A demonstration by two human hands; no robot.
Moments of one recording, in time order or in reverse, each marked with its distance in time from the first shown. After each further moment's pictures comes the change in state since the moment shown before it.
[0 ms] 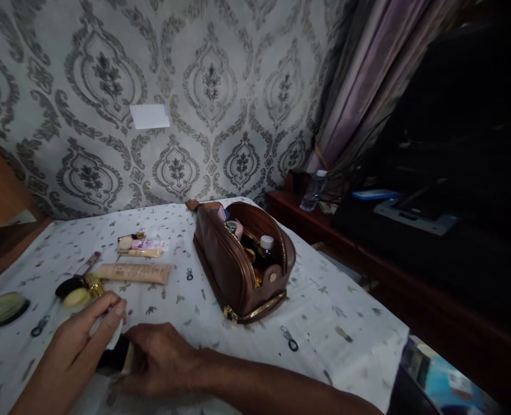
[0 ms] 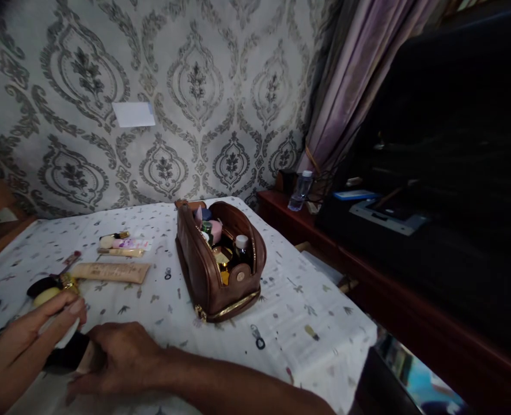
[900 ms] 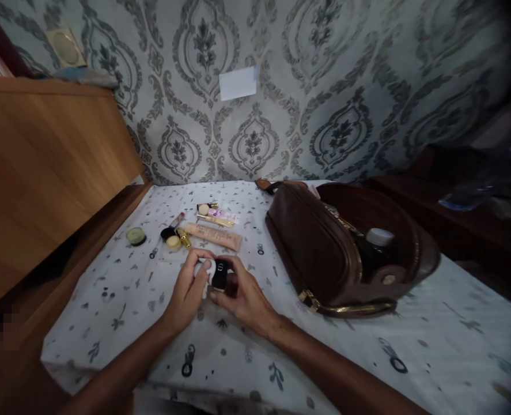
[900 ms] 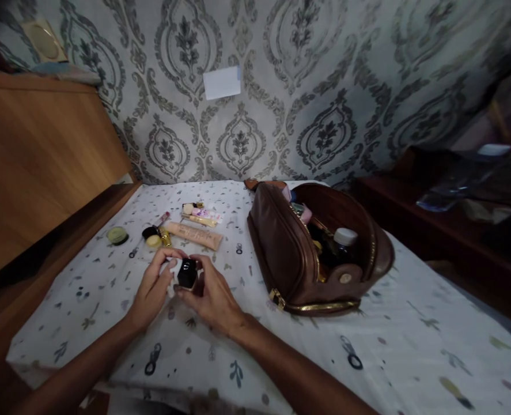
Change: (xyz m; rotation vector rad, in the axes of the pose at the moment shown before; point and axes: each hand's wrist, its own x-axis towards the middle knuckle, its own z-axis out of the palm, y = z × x) left_hand -0.018 0.006 0.023 -0.476 0.143 -0.159; right_hand 0.001 0.000 -0.005 0.341 0.248 -0.012
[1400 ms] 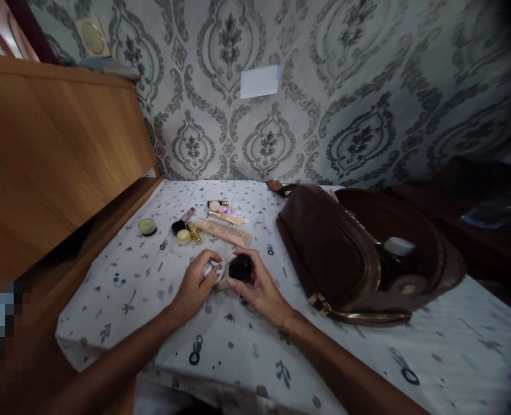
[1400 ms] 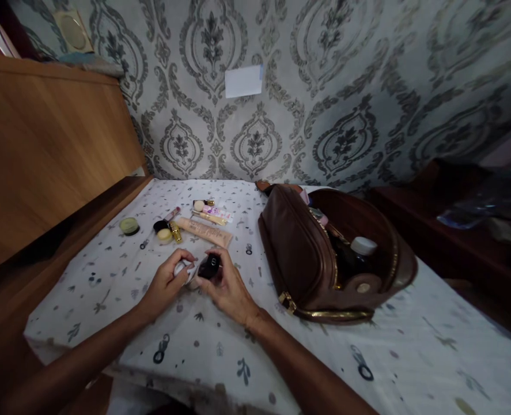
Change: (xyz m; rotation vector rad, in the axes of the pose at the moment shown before) left_hand -0.005 -0.027 -0.010 0.133 -0.073 -0.060; right_hand 0.004 0.007 -0.010 0.135 -0.017 -0.042
